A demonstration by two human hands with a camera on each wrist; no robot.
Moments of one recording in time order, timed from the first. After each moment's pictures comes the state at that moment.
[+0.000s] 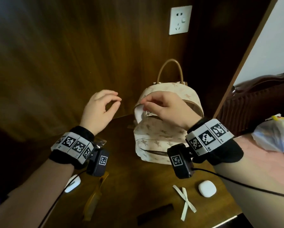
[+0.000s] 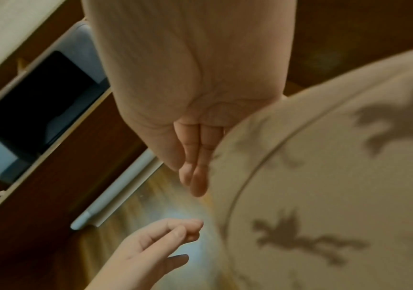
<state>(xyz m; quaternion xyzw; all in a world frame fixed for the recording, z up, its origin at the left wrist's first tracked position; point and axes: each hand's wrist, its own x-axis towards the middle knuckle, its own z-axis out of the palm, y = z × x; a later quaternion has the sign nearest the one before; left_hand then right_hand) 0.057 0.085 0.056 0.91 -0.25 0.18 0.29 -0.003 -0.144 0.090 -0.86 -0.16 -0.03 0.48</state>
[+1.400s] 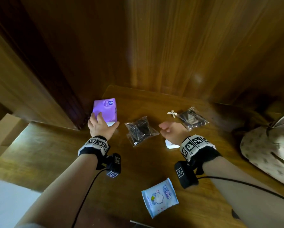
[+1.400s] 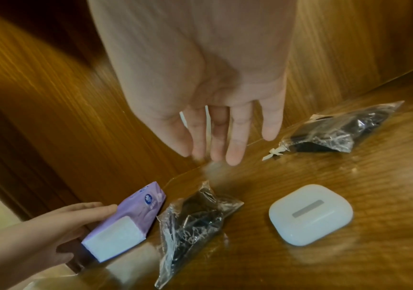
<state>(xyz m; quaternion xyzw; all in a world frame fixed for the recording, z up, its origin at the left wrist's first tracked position) -0.085 0.476 -0.129 0.87 0.40 0.07 0.28 -0.006 0.221 -0.075 -0.92 -0.22 0.25 0.22</state>
